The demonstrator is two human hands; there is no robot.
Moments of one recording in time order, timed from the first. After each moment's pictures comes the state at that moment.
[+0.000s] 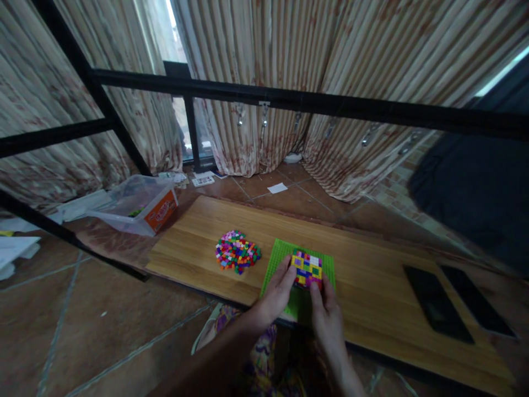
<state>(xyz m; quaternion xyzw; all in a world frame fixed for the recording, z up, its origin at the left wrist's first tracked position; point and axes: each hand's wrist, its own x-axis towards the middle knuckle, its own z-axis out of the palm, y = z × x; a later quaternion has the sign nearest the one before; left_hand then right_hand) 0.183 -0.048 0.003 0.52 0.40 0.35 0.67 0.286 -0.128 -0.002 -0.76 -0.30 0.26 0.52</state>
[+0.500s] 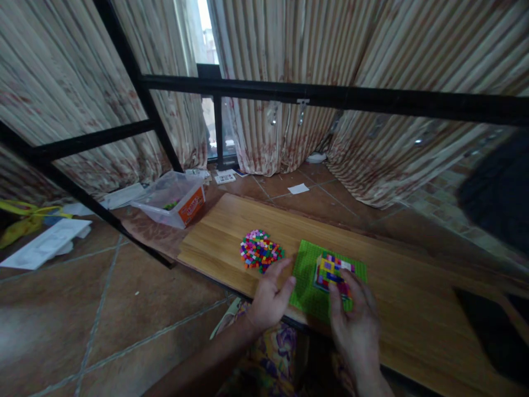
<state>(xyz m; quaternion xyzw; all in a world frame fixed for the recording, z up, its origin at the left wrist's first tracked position) 0.112 -0.046 0.001 0.66 0.40 0.44 0.46 0.273 -0.114 0.029 -0.74 -0.51 0.01 0.45</state>
